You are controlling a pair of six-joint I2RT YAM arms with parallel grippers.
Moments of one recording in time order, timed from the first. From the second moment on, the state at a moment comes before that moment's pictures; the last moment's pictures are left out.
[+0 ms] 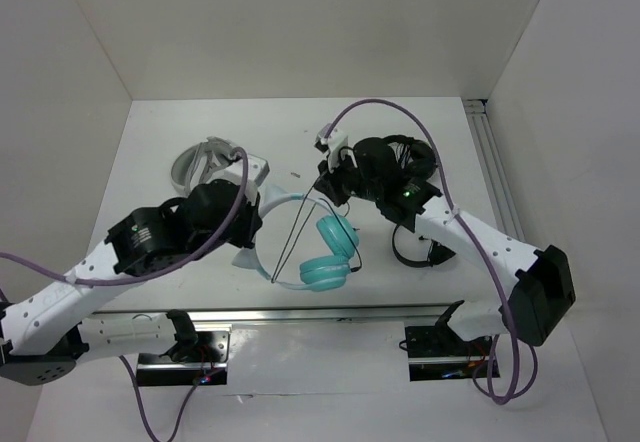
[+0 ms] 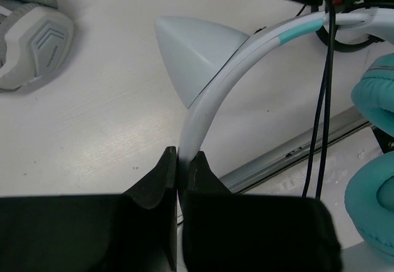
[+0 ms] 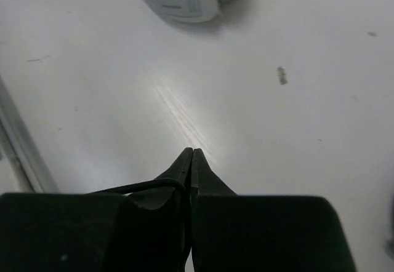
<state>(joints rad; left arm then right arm) -1.00 1.02 1.33 -1.01 -0.40 -0.42 0.70 1.35 1.16 -0.26 -0.16 -0.08</state>
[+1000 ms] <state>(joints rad) -1.01 1.00 1.56 -1.15 -0.28 -0.44 0.79 1.78 0.91 0.45 -0.37 0.27</state>
